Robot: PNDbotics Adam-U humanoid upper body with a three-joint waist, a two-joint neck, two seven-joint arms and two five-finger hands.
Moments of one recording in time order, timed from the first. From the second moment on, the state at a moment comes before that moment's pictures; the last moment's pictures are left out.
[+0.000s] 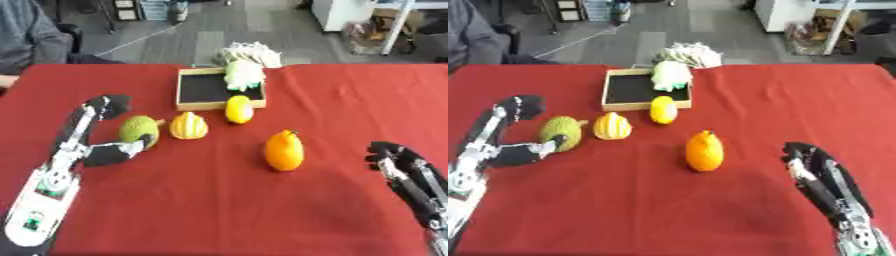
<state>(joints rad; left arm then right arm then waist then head) -0.19 0.44 -0.12 -1.66 -0.34 0.12 -0.08 -0.09 -0.23 0.09 -1.61 0.06 -0.09 0.09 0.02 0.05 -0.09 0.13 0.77</state>
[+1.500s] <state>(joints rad) -0.49 0.65 -0.22 -1.17 -0.64 0.06 -0.41 -0.08 -0.23 0.09 -1.60 0.06 -0.09 0.09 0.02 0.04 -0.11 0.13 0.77</state>
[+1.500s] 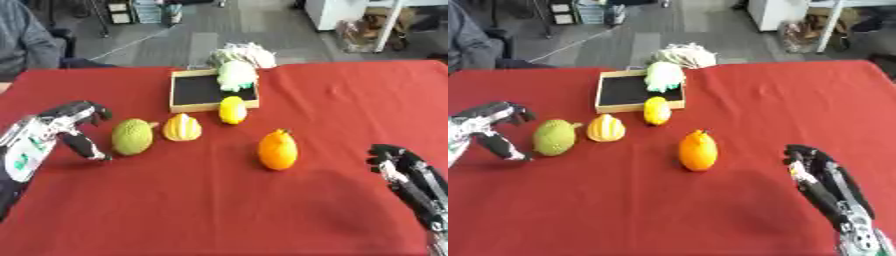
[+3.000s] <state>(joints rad) -0.68 0.58 -0.20 -1.20 -0.46 0.16 -0.08 -0.08 -0.23 0.09 -1.60 0.06 -0.09 0.10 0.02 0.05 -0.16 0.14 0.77</state>
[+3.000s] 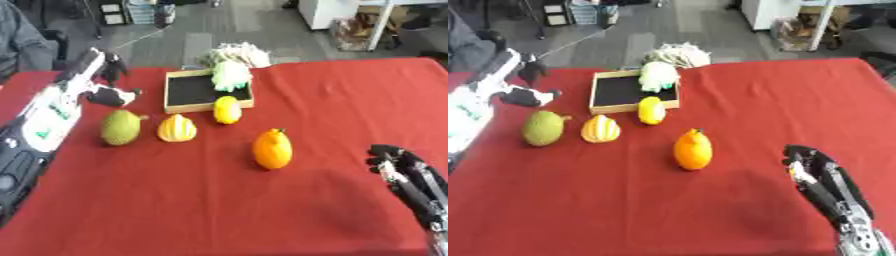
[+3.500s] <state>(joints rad) -0.66 0.61 -0.19 -1.14 -0.63 0.09 -0.39 -0.09 -0.22 0.09 -1.60 0.06 -0.09 0.10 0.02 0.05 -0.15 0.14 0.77</state>
